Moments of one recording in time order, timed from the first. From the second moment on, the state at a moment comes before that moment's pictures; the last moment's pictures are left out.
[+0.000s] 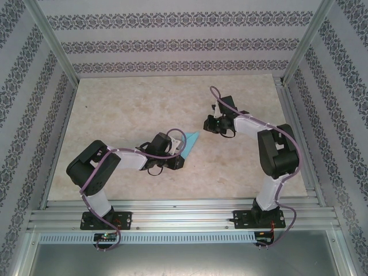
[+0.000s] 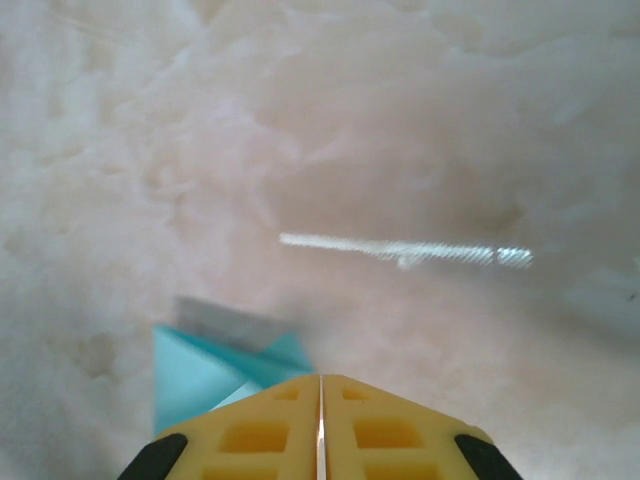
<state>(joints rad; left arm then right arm) -0.70 1.75 0.72 0.14 0.43 -0.43 0.32 1.81 1.14 -0.31 -0.36 0.45</state>
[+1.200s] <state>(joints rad) -0.72 1.70 0.68 0.14 0.41 -0.43 0.56 1.93 1.02 -0.10 -0.44 0.66</state>
